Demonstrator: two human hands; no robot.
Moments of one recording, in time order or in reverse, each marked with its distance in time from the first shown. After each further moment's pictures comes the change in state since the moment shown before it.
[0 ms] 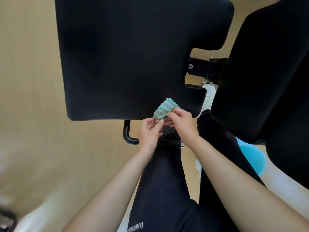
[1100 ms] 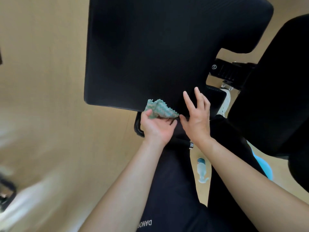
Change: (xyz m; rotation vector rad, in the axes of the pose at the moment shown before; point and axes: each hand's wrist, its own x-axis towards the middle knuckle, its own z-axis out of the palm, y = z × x) left_hand 0.016 0.024 -0.002 -1.219 -0.068 -0.456; right_hand 0.020 0.023 -0.001 -0.937 0.173 -0.602
